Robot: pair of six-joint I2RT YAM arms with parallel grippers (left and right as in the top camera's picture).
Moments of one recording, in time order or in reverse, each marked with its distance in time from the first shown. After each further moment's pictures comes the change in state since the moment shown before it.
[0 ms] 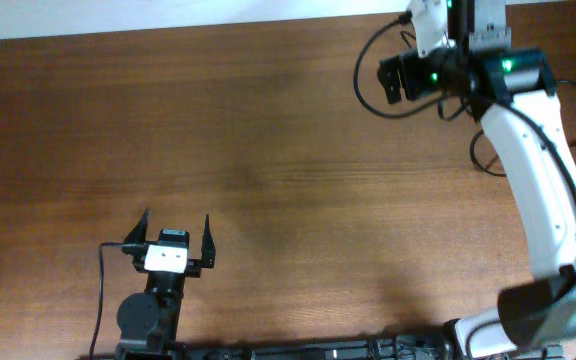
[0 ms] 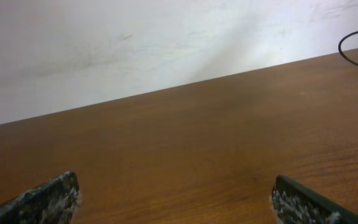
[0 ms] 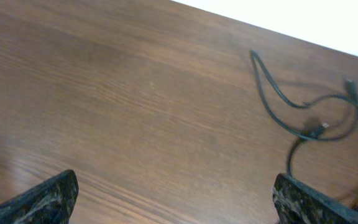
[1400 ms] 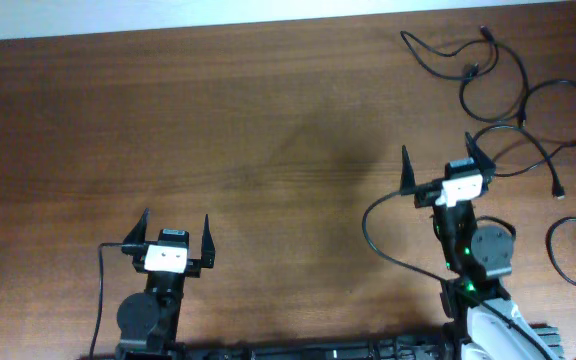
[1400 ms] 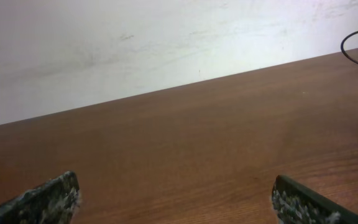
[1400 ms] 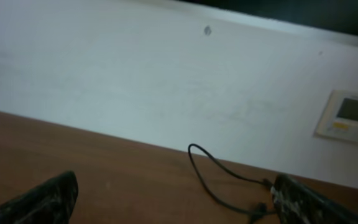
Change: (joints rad) left arm 0.000 0.000 0.000 0.000 -0.006 0.003; right arm 0.000 -0.675 -1.562 1.887 0.111 -0.008
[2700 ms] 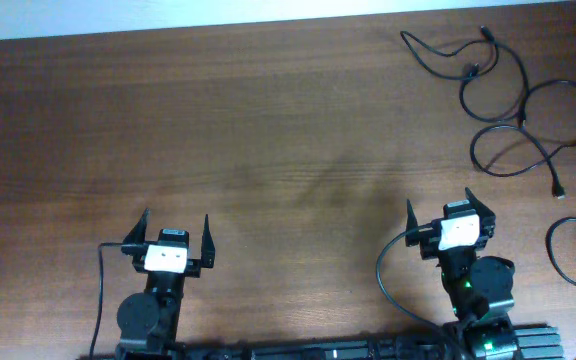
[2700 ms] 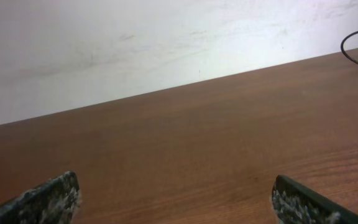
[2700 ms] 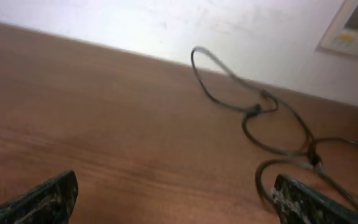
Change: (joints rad) left arm 0.000 0.000 0.000 0.000 0.000 0.000; right arm 0.000 -0.868 -0.083 -1.081 0.046 0.000
